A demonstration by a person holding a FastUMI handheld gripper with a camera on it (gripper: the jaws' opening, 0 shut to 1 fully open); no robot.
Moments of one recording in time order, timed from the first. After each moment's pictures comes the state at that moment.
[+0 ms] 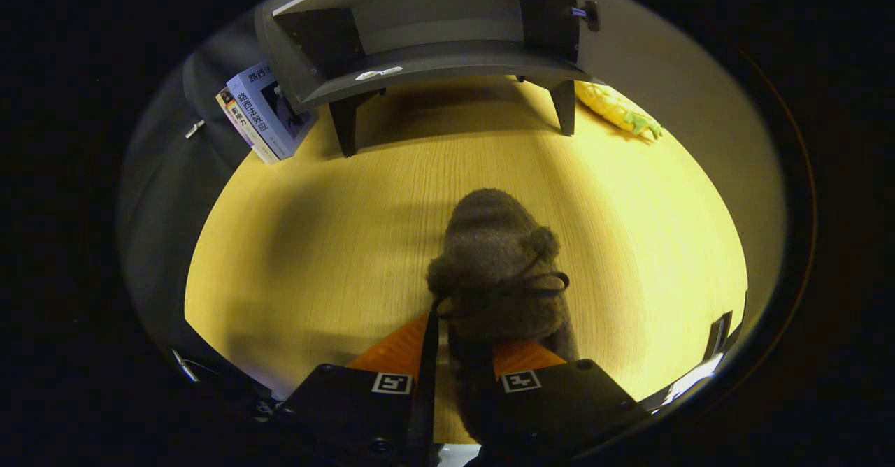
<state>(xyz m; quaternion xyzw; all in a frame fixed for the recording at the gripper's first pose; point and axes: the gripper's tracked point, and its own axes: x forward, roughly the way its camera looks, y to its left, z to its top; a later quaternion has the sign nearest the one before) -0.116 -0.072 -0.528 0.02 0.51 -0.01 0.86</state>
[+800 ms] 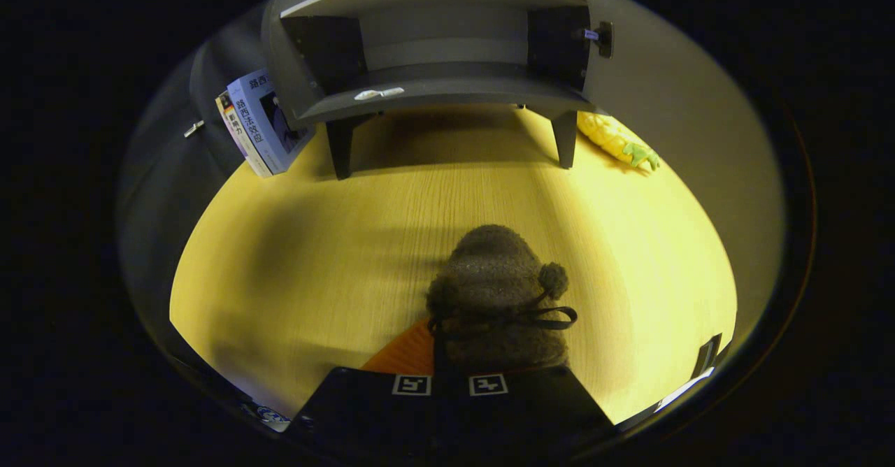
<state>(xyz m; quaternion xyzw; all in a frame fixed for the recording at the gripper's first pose) -0.089 -0.076 -0.501 -0.01 0.45 -0.01 0.89</state>
